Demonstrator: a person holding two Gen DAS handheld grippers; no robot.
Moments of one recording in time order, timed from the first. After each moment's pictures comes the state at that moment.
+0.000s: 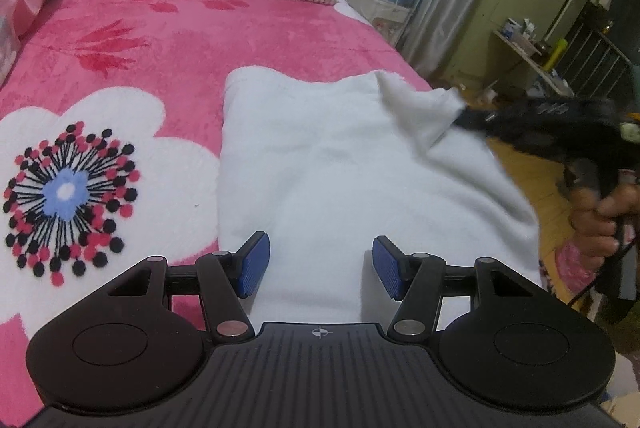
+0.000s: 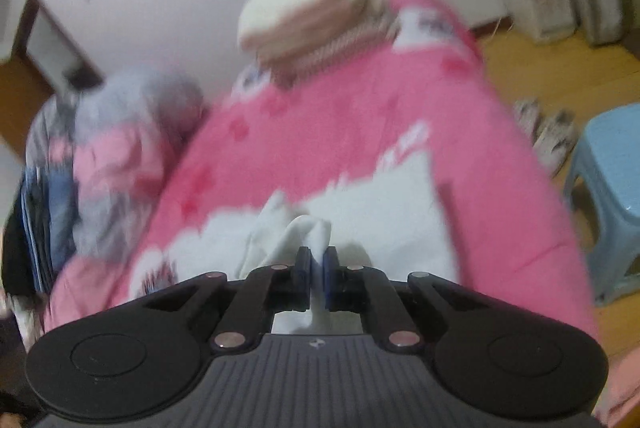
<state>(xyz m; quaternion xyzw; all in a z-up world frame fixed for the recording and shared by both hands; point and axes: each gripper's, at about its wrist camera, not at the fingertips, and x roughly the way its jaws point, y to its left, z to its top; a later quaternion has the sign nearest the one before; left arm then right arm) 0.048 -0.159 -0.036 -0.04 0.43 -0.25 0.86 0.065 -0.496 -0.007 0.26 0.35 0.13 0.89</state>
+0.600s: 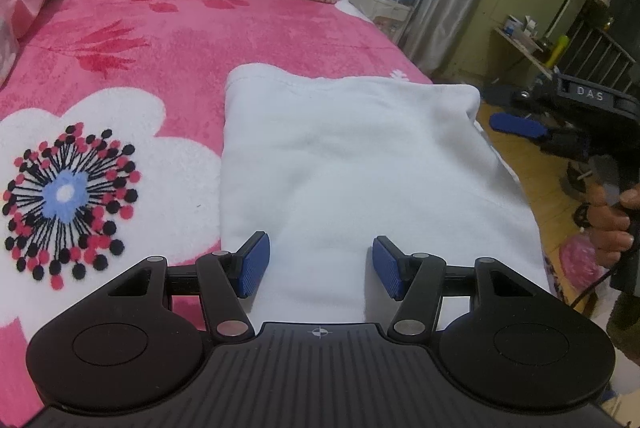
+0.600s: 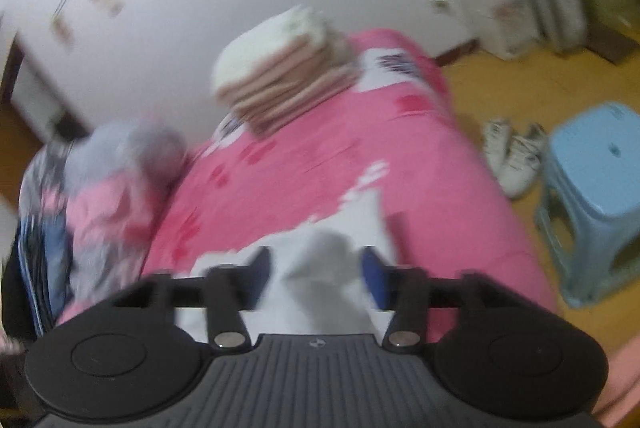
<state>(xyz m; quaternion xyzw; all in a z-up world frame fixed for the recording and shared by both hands) 0.049 -0.160 -0.041 -0.03 0.43 -0.25 0.87 0.057 -0.506 0.002 0.26 0.32 0.10 0.91</state>
